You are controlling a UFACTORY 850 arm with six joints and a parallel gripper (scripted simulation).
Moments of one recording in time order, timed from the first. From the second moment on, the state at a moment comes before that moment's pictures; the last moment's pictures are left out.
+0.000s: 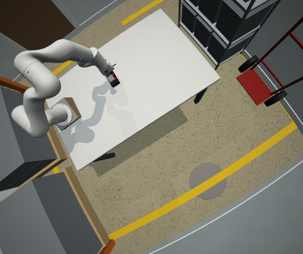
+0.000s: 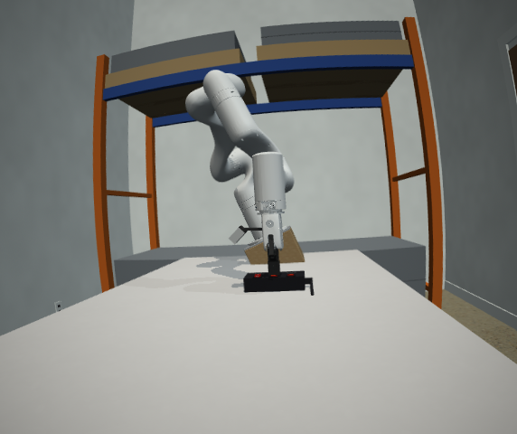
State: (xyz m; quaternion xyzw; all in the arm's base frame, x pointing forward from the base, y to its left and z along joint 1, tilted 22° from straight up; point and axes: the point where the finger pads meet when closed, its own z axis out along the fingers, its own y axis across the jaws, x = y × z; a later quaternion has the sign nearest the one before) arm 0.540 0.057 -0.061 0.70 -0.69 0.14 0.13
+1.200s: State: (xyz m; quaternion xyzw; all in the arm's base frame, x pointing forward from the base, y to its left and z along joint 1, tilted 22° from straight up) arm 0.539 0.071 -0.026 0.70 -0.69 0.14 0.13
